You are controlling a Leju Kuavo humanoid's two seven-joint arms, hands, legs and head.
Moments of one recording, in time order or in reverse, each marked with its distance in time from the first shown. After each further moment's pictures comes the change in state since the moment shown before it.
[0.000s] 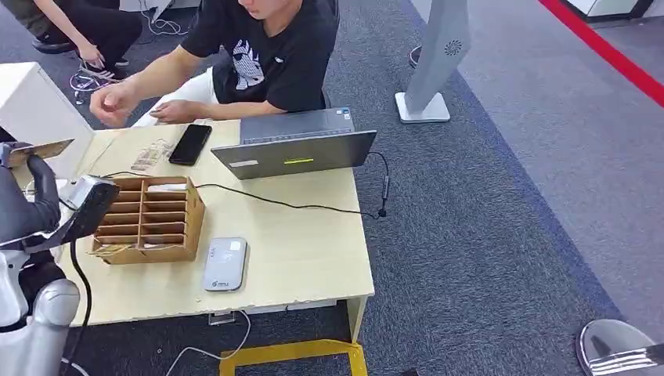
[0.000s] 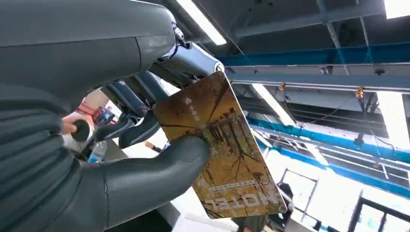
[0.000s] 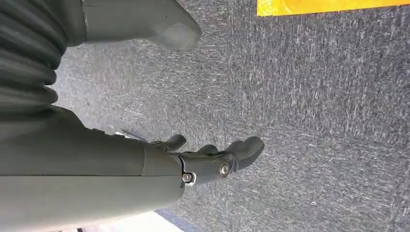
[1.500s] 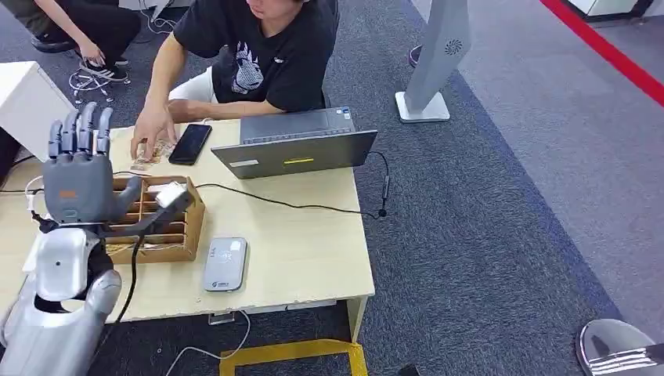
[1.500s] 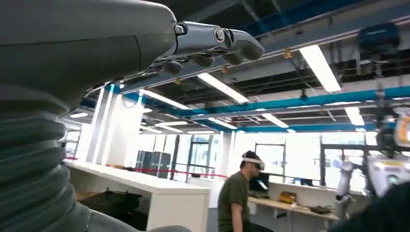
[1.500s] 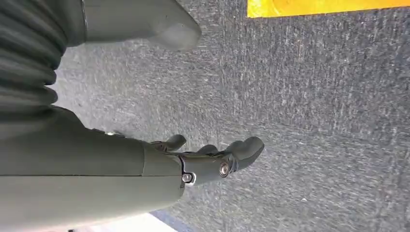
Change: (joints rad) left arm -0.056 -0.047 -0.212 0.038 -0.195 -0.253 0.058; right arm -0.002 0.000 -0.027 -0.008 0.010 -0.003 -0.026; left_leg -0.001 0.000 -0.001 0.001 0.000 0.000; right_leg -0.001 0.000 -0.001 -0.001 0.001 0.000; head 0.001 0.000
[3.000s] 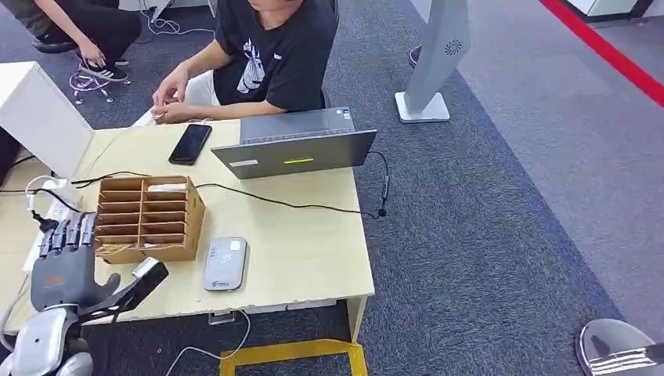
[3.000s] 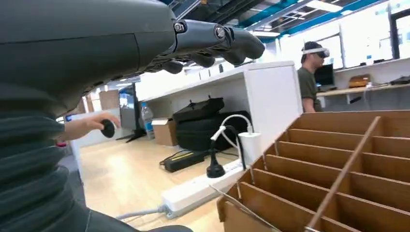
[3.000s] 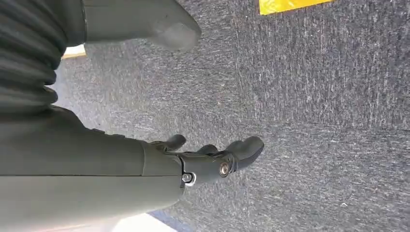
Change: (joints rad) left arm 0.324 0.190 0.071 -0.039 0.165 -0.117 0.158; right arm 0.031 -0.005 -0.094 0.010 -0.021 -0.017 -0.016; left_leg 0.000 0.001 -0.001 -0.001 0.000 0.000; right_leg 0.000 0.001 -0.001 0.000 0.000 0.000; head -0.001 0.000
